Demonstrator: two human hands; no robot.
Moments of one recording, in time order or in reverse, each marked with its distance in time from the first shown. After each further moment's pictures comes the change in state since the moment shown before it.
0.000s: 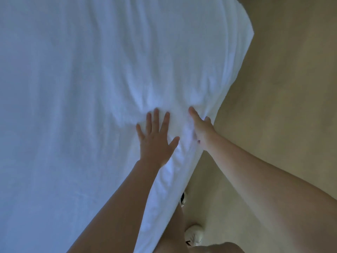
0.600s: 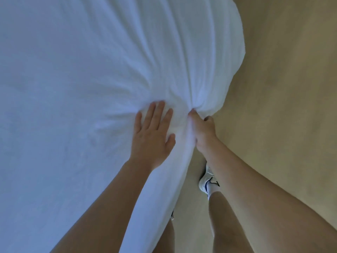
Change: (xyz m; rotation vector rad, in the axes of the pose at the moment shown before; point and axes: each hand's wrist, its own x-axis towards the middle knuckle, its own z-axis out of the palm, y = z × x) left_hand 0.138 0.038 -0.015 0.094 0.306 0.300; right_hand 0.088 -0.085 -0.025 0.233 0.175 -0.005
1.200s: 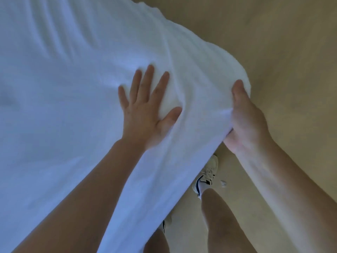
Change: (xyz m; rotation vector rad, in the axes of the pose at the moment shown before) left_hand 0.228 0.087 -0.025 -0.060 -0.066 -0.250; right_hand 0.124 -0.210 -0.082 0.272 -0.353 0.048
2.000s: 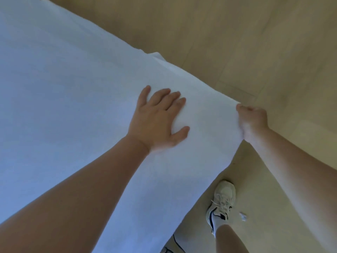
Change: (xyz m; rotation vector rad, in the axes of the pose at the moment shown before) left_hand 0.114 -0.002 0.036 0.384 -0.142 0.311; right_hand 0.191 -0.019 -0.027 -0.460 0.317 -0.066
